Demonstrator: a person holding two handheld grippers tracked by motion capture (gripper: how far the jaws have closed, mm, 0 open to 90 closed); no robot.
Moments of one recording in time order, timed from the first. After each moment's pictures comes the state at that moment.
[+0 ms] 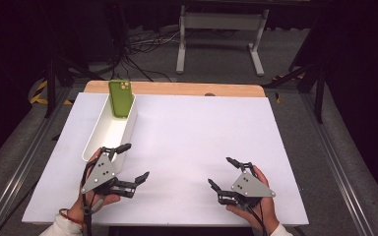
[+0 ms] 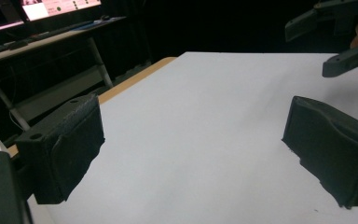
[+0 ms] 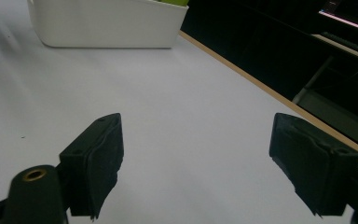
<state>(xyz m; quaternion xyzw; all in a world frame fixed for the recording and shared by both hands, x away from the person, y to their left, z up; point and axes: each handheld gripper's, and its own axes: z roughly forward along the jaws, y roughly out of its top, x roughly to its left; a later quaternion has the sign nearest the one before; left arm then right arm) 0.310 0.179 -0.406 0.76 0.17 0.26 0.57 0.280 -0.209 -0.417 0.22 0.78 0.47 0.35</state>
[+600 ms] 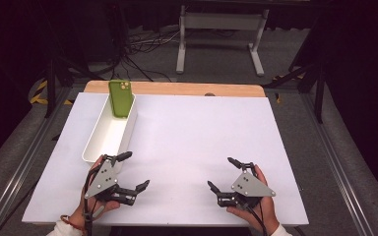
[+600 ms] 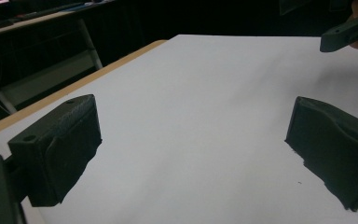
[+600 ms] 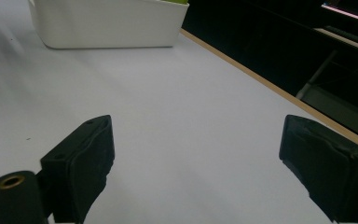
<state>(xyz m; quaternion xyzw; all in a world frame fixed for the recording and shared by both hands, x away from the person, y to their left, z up) 0.304 0.179 -0.427 0.77 0.18 0.24 0.56 0.279 -0.209 -0.417 0.23 0.78 0.47 0.34</state>
